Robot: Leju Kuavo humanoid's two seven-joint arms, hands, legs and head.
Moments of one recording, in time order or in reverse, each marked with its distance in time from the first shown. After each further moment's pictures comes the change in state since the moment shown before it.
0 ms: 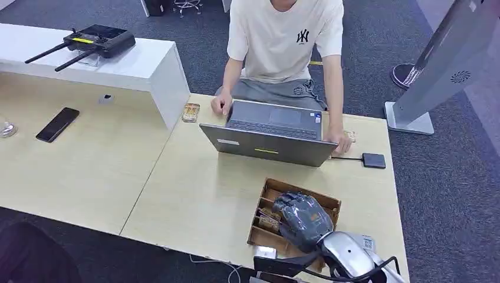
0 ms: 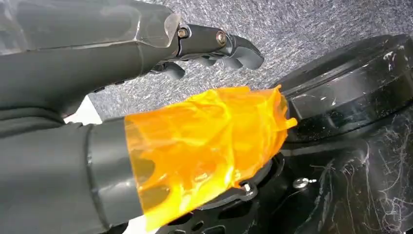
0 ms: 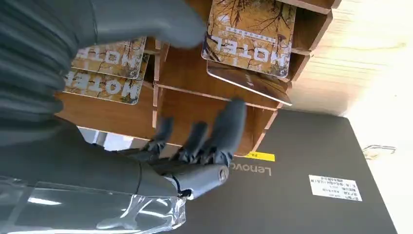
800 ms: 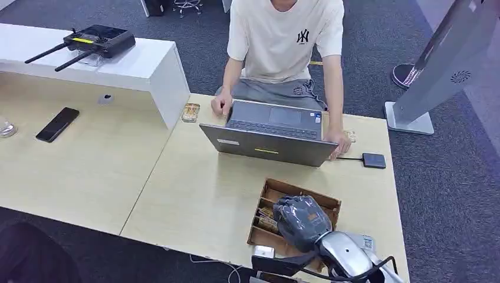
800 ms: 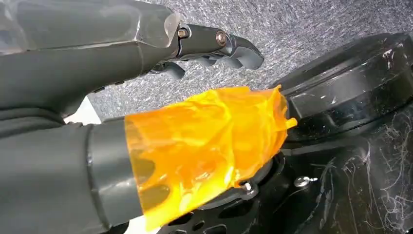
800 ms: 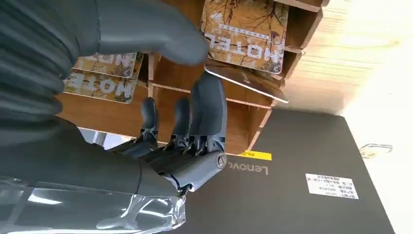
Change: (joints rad) left arm 0.000 0.000 0.000 0.000 -0.021 0.000 0.011; right arm 0.000 0.014 0.000 0.004 -0.006 0.002 0.004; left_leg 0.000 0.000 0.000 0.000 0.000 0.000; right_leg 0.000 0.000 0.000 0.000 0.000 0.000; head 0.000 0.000
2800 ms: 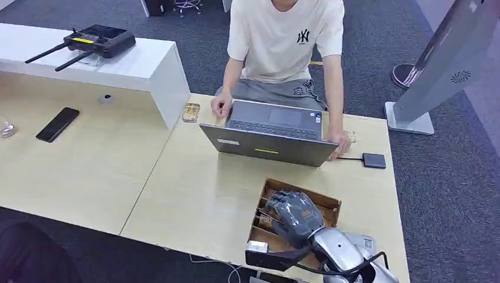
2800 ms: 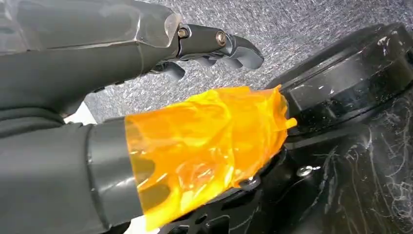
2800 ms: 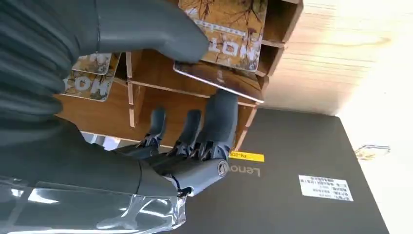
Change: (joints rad) left arm 0.005 -0.003 0.002 -0.002 -0.080 0.000 0.046; right arm -0.019 0.053 0.000 0.062 0.006 0.001 0.000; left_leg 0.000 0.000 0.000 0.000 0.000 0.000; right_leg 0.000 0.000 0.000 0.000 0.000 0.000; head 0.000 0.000
